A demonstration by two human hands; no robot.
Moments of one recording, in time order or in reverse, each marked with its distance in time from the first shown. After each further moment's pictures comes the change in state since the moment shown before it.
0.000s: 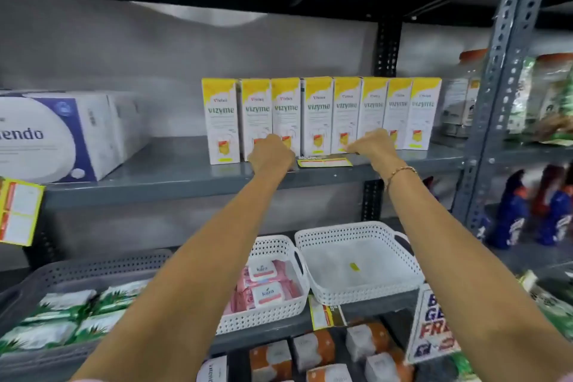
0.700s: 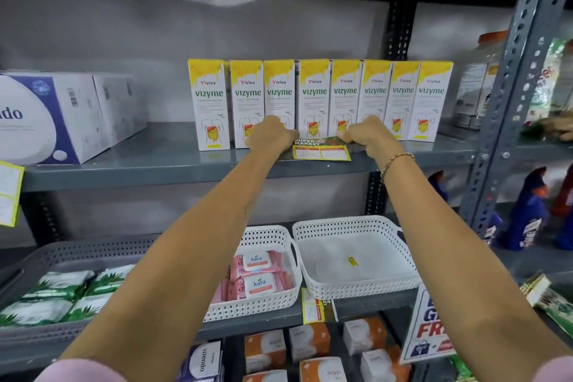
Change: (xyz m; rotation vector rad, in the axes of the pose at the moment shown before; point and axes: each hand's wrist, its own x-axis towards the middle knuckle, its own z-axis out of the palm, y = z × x) left_hand -0.002 0.027 0.000 -0.171 -0.124 -0.089; right_hand 0.010 -0.001 -0.001 0.142 -0.200 0.012
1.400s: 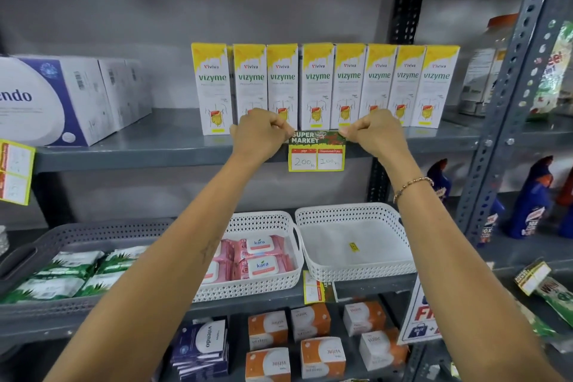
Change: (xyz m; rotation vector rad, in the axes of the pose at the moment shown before) left_hand -0.060 -0.018 -0.032 -0.012 0.079 0.226; right_hand -0.053 0.019 -0.009 -0.170 0.098 -0.281
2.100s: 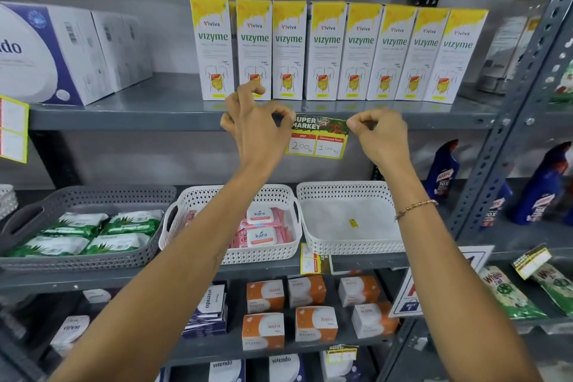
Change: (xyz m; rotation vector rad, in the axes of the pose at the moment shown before) left_hand -0.033 -0.032 0.041 0.094 0.404 0.096; right_hand -0.037 0.032 0.025 0.072 0.089 -0.107
